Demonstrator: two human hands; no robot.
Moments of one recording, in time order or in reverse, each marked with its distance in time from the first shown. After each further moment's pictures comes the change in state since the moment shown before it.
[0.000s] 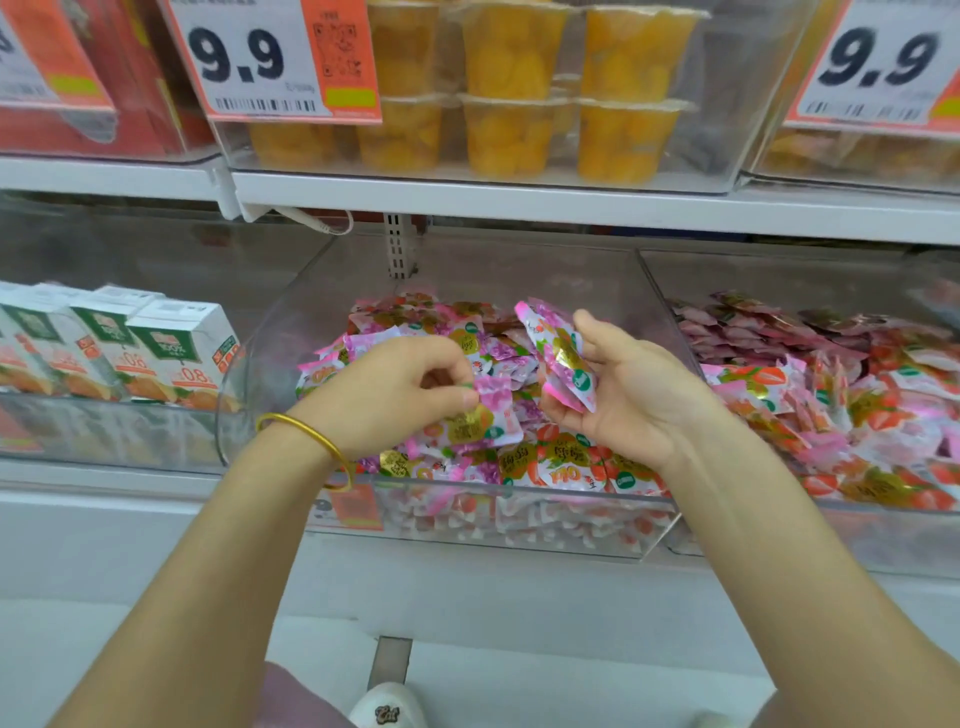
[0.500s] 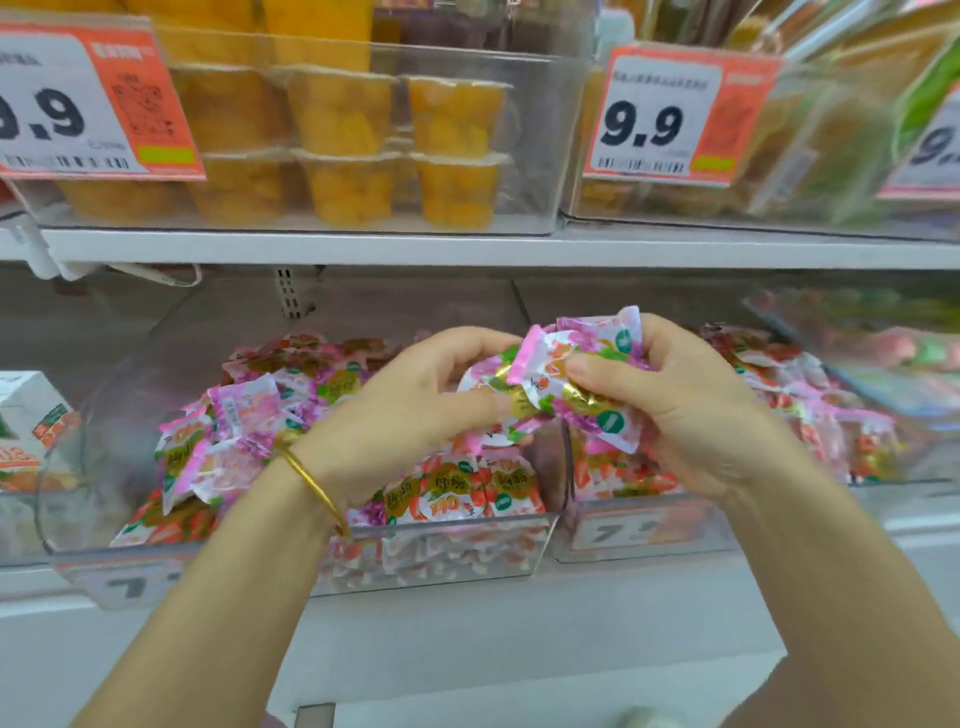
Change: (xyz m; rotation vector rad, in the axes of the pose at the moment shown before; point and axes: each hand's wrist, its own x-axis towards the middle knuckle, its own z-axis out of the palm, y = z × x) left_hand 0.024 0.088 0.046 -0.690 -0.142 0.168; right_hand -0.069 -0.046 -0.068 -0.393 0.074 -0.428
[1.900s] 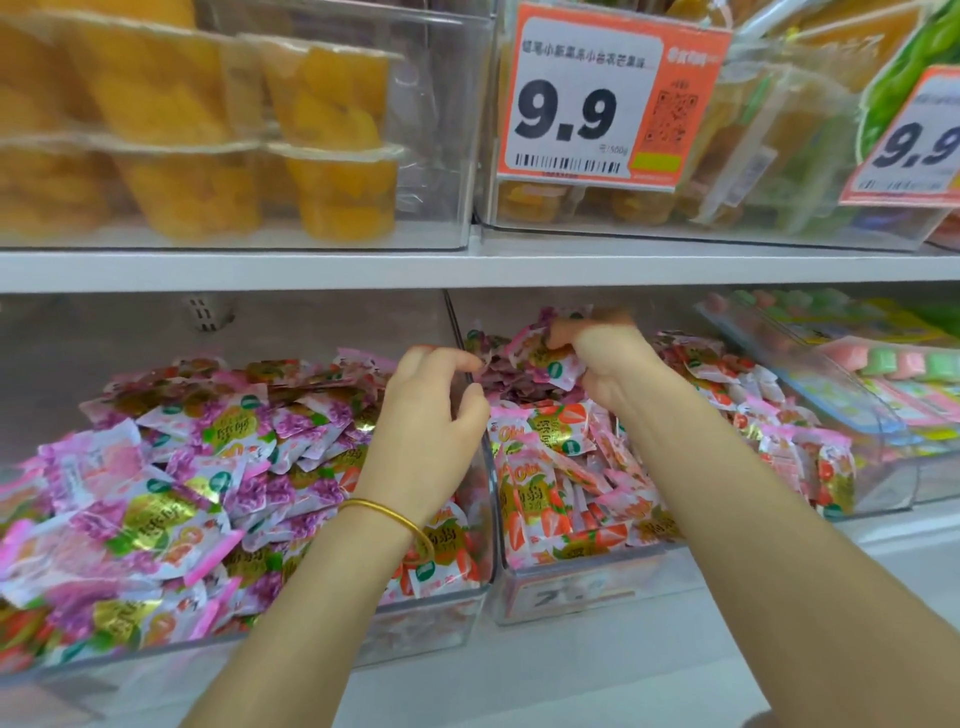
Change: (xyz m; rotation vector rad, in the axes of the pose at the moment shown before) left_hand 0.083 -0.061 0.049 0.553 0.410 0.039; right_hand 0.138 0.033 -0.063 -0.337 0.454 0.289
